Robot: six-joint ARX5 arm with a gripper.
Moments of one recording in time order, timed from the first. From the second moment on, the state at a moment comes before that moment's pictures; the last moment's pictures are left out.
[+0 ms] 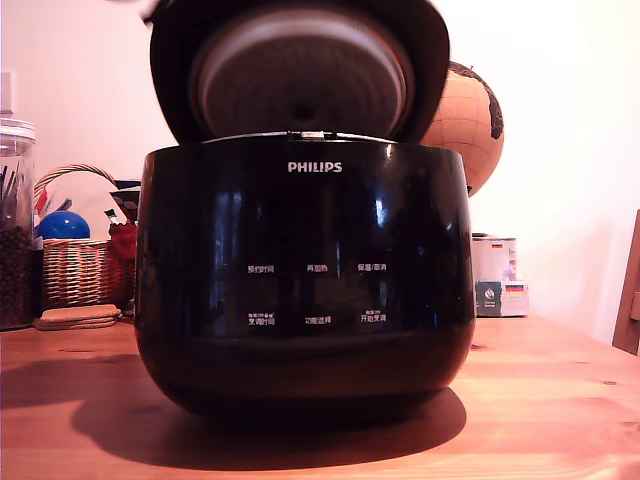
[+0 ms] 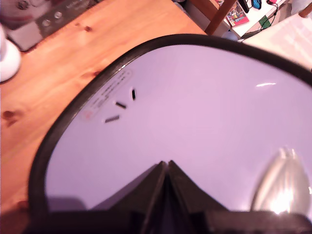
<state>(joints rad) -0.54 1.70 1.82 -1.08 0.37 0.09</state>
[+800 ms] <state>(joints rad) -0.61 1.35 1.22 -0.45 0.13 -0.16</state>
